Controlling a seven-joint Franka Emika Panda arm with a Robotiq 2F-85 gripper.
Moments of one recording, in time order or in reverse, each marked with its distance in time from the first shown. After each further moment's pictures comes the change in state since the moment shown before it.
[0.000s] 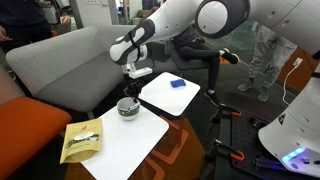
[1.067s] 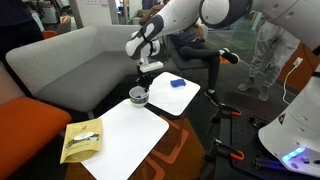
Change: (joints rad) arm -0.056 -0.082 -0.110 -0.152 0.032 0.157 0.101
